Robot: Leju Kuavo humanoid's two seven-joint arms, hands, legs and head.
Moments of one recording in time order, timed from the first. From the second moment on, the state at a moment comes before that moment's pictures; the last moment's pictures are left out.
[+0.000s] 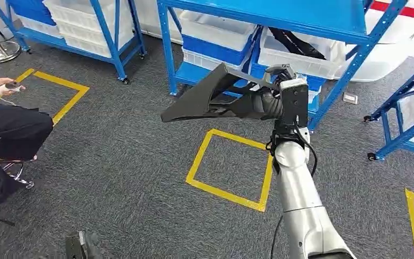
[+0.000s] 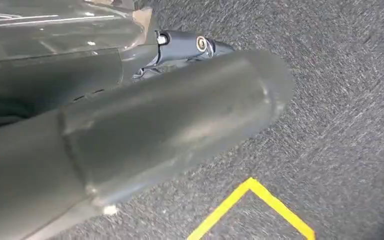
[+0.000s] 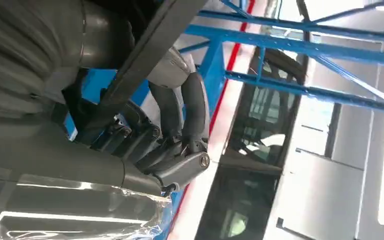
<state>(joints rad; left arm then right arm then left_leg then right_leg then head) -0.19 -0.12 0.47 -0.23 0.00 -0.03 -0.68 -0.61 0.15 0.12 -1.08 0.40 -0.25 -0.37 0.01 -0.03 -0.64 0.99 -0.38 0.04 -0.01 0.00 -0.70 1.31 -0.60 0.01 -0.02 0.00</state>
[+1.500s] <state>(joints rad) -0.12 -0.11 0.62 -0.24 0.05 -0.01 -0.70 -0.60 0.19 0.11 -1.12 0.52 -0.29 -0.36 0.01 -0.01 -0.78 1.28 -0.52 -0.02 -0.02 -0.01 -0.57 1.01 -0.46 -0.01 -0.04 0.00</state>
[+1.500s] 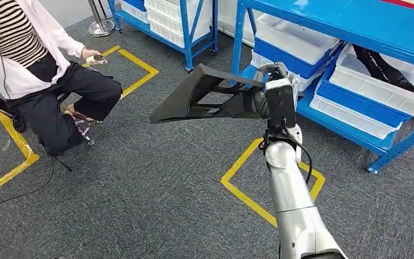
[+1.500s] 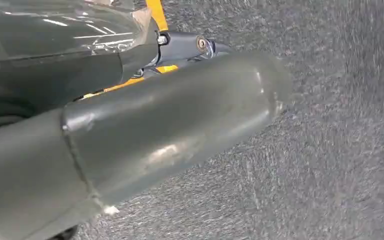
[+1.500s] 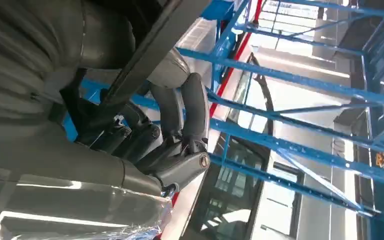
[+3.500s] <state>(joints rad) -0.07 -0.09 0.54 -0.22 -0.08 0.05 -0.70 -1.12 0.14 0.28 -0.93 0.60 -0.38 -0.16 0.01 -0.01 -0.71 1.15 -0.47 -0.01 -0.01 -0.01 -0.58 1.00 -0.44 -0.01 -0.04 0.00</state>
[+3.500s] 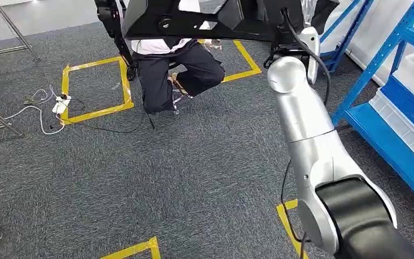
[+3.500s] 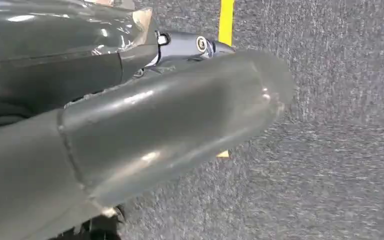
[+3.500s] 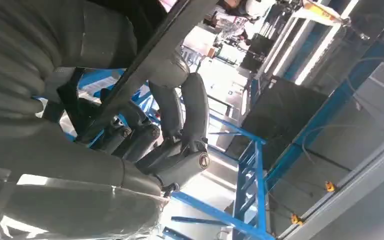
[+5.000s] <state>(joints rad) -0.16 -0.12 0.52 -0.23 -0.10 0.00 -0.69 -0.96 0.05 0.21 -1.05 0.73 -0.30 -0.12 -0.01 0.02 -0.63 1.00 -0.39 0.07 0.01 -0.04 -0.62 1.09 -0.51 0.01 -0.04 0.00</state>
